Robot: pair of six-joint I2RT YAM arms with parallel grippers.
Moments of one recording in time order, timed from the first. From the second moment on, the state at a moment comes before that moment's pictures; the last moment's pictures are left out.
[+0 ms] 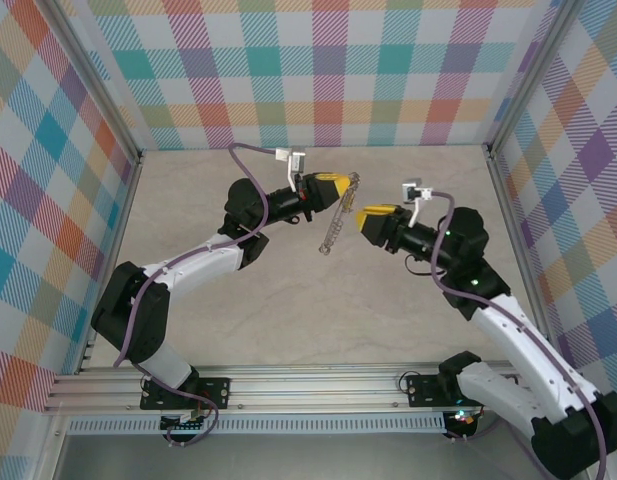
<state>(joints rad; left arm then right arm) -0.61 1.60 1.08 0.90 0.68 -0.77 0.43 0.87 0.79 0.07 -0.54 0.56</state>
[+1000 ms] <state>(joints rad) -0.61 1.61 1.04 0.92 0.57 -0.95 0.37 1.16 0.89 0.39 -0.58 0.84</state>
